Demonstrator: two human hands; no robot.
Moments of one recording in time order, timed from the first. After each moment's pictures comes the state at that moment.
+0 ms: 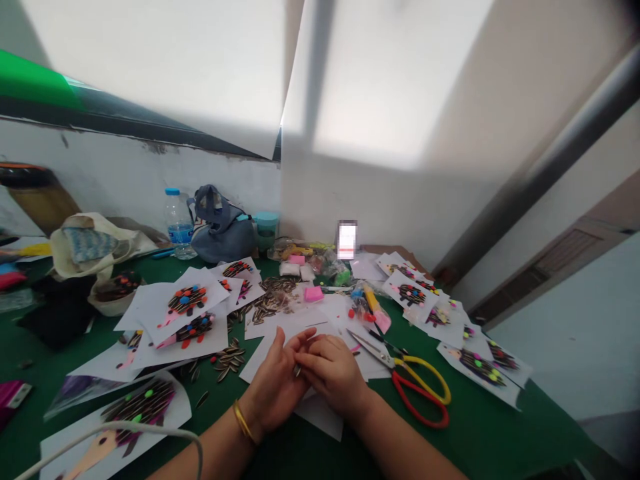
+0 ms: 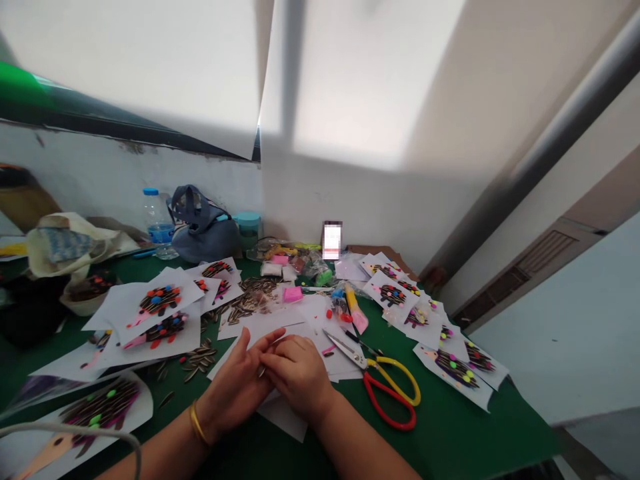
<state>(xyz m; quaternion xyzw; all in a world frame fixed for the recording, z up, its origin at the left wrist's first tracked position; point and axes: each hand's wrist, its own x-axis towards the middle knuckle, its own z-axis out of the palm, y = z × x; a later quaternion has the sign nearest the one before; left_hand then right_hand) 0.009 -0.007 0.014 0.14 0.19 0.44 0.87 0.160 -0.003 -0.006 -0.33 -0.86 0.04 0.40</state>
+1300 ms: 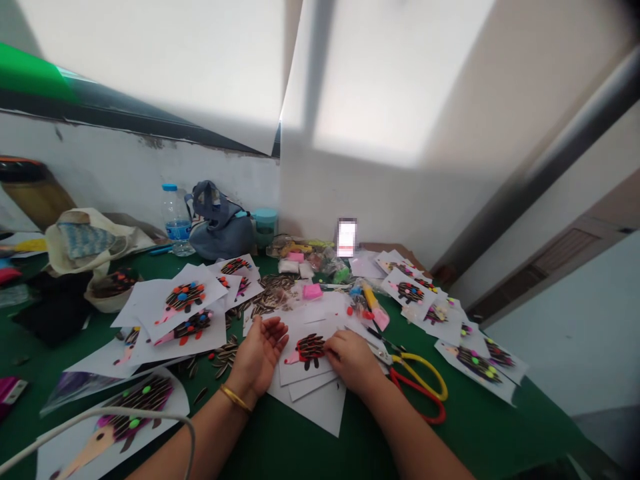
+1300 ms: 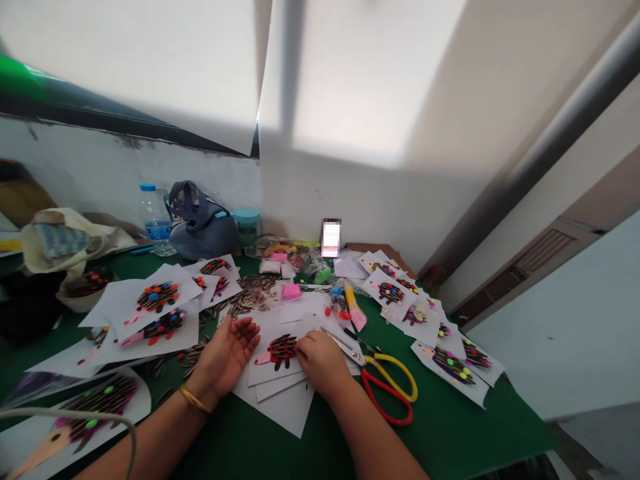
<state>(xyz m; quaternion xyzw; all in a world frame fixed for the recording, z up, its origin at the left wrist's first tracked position) -0.011 0.033 -0.005 0.09 0.44 0.59 0.67 0.205 0.020 -0.029 -0.50 -0.84 0.07 0.20</state>
